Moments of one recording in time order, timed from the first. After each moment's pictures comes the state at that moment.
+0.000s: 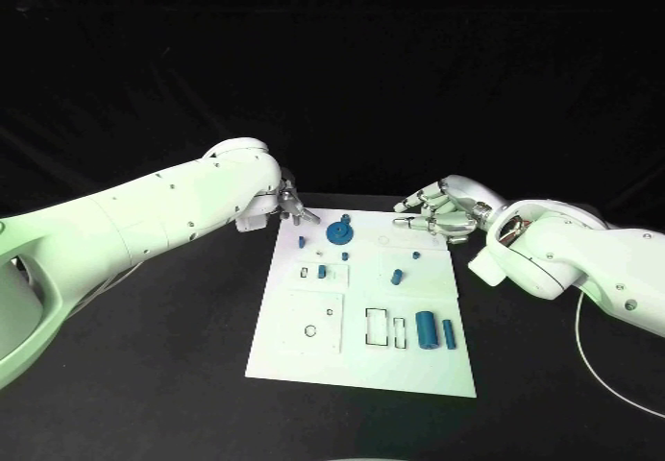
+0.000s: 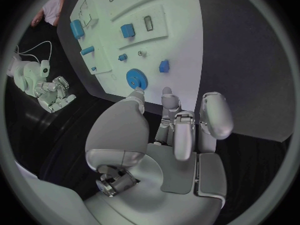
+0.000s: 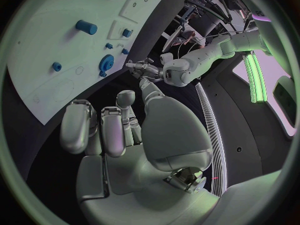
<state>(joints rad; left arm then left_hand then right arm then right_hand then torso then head) 1.39 -0.47 0.01 1.01 -1.18 0.27 -0.61 1.09 -0.04 0.05 0.29 0.07 0.83 0.07 0.62 0.65 1.15 0.00 1.09 0.88 1.47 -0.05 1.57 1.31 0.08 1.42 0.05 1.23 1.28 1.29 -0.86 -0.02 1.57 -0.89 -0.28 -0.03 1.28 -0.02 0.05 0.14 0.25 0.90 0.15 0.10 0.07 1.21 0.07 0.92 0.97 1.47 -0.02 1.38 1.30 0.08 1.39 0.09 1.34 1.10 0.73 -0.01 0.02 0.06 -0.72</state>
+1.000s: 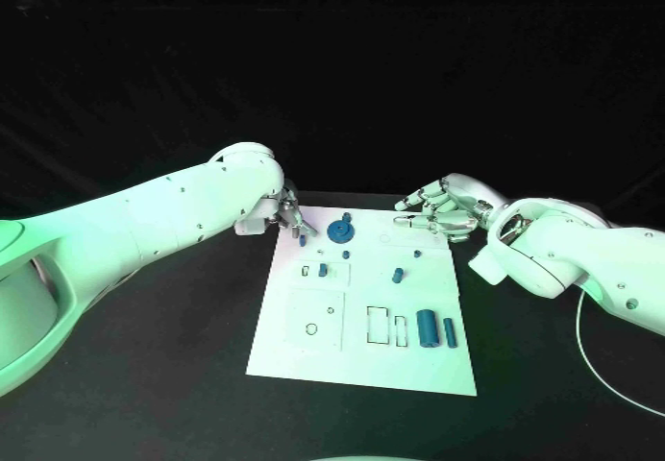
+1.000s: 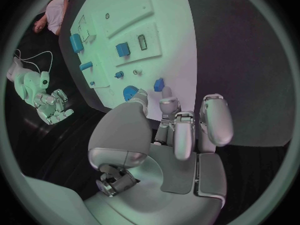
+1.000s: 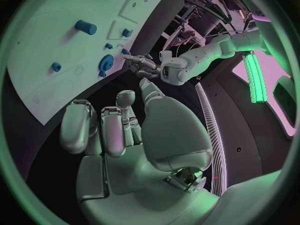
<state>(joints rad) 1.37 -0.45 0.00 0.96 -1.18 0.39 -0.58 1.11 0.02 0.03 0.29 0.07 0.85 0.07 0.62 0.62 1.20 0.00 1.14 0.93 1.47 -0.06 1.57 1.31 0.08 1.45 0.04 1.28 1.31 1.29 -0.86 -0.02 1.57 -0.89 -0.28 -0.03 1.28 -0.02 0.05 0.14 0.25 0.90 0.15 0.10 0.07 1.21 0.07 0.92 0.97 1.47 -0.02 1.38 1.30 0.08 1.39 0.09 1.34 1.10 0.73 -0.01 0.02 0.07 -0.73</state>
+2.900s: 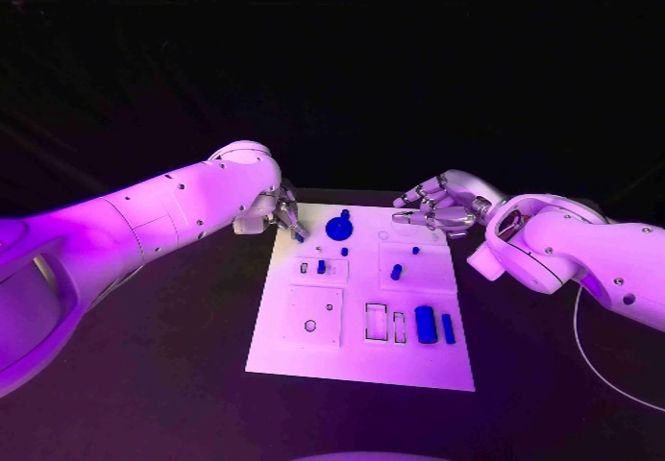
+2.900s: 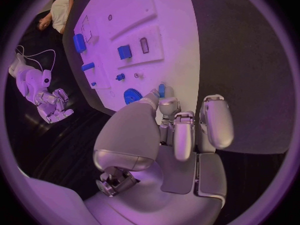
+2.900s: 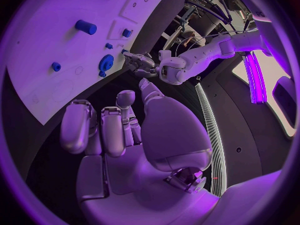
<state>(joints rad) 1.37 -0.43 0.00 0.92 -1.15 0.42 -0.56 1.38 0.08 0.23 0.20 0.07 0.85 0.06 0.59 0.58 1.21 -0.01 1.15 0.94 1.47 -0.08 1.57 1.31 0.08 1.46 0.04 1.29 1.31 1.29 -0.86 -0.02 1.57 -0.90 -0.28 -0.03 1.28 -0.02 0.05 0.14 0.26 0.90 0.15 0.10 0.07 1.21 0.07 0.92 0.97 1.47 -0.02 1.38 1.29 0.08 1.39 0.09 1.34 1.10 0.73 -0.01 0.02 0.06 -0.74</state>
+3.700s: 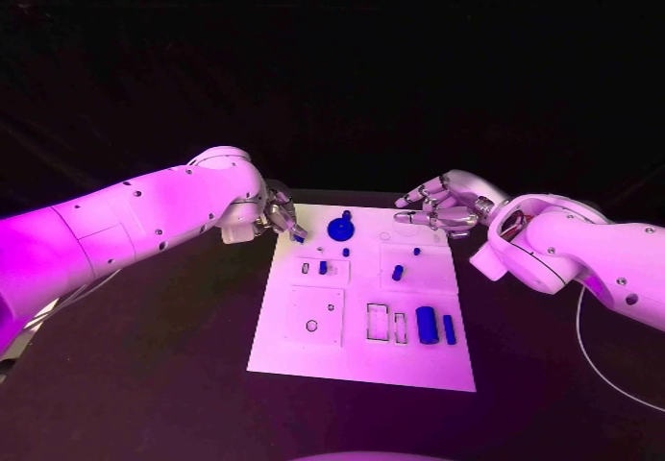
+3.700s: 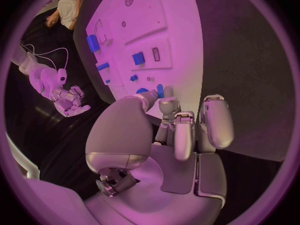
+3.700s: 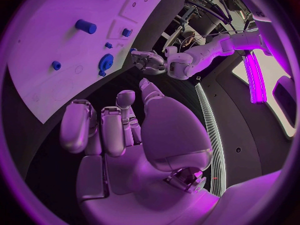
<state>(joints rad) 1.36 -0.61 0.00 1.18 -1.08 0.30 -0.53 1.27 -0.06 0.54 0.23 0.07 0.85 0.06 0.65 0.62 1.22 -0.01 1.13 0.92 1.47 -0.07 1.57 1.31 0.08 1.46 0.04 1.29 1.31 1.29 -0.86 -0.02 1.56 -0.89 -0.28 -0.03 1.28 -0.02 0.04 0.14 0.26 0.90 0.15 0.10 0.07 1.21 0.07 0.92 0.96 1.47 -0.02 1.37 1.29 0.08 1.38 0.08 1.33 1.08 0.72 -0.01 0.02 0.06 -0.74</state>
